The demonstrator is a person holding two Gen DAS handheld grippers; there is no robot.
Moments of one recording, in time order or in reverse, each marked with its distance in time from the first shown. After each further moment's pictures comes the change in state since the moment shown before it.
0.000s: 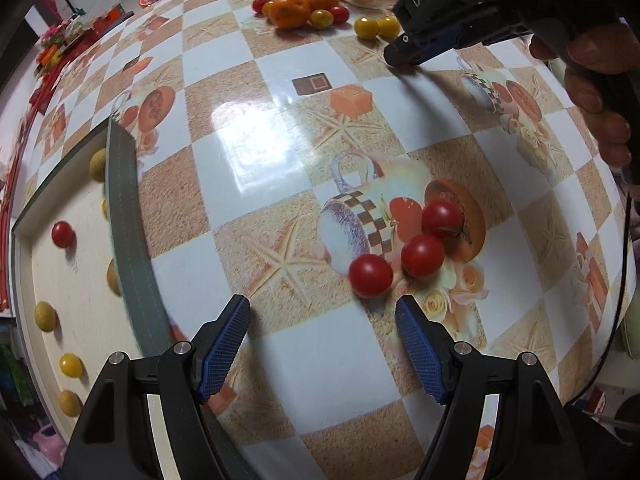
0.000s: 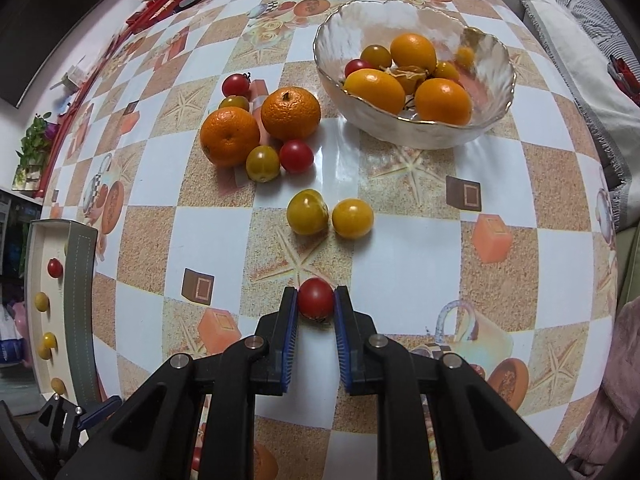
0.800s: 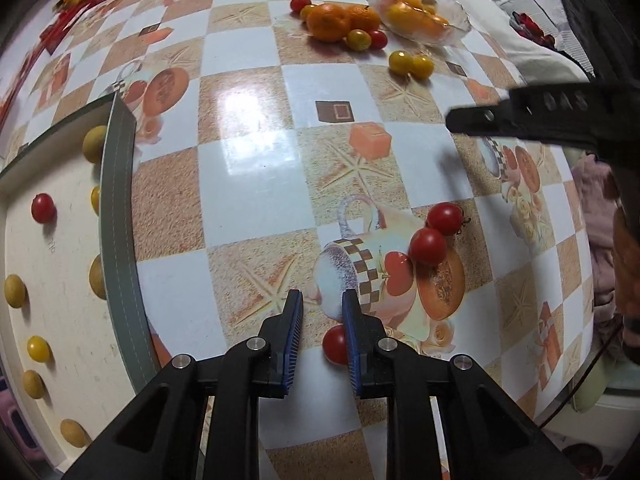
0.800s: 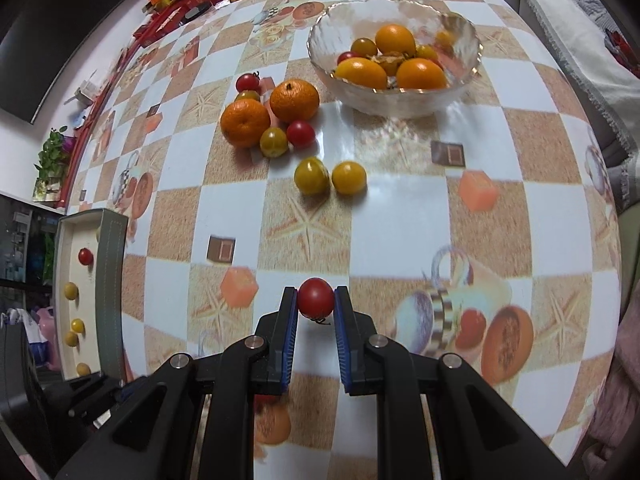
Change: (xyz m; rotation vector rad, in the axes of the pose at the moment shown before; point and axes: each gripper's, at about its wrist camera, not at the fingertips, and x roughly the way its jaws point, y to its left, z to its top) left arm -0.002 0.028 0.019 -0.206 0.003 -0.138; right arm -0.027 -0.012 -0.035 0.050 0.002 0.094
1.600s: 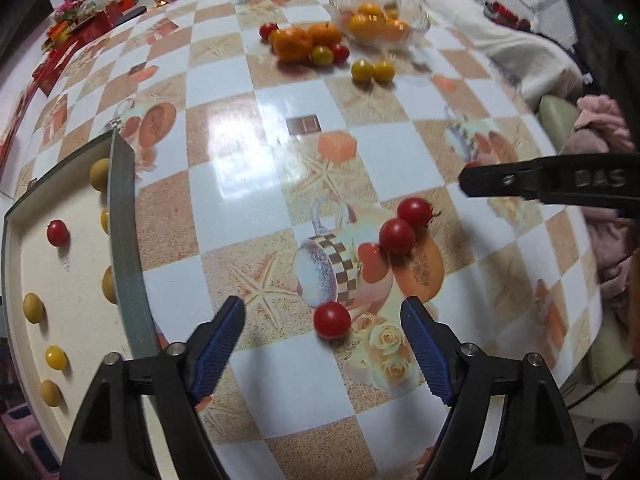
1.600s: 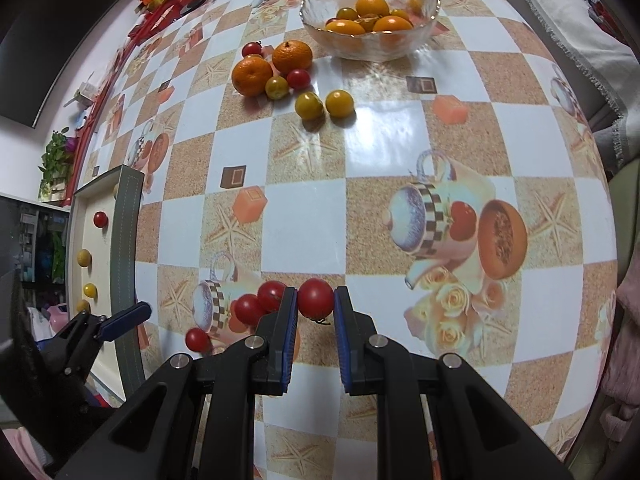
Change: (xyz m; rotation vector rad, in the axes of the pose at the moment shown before) left arm -0.015 -0.022 -0.004 0.121 -0.050 0.053; right arm -0.023 -0.003 -0.053 0.053 0.041 0.018
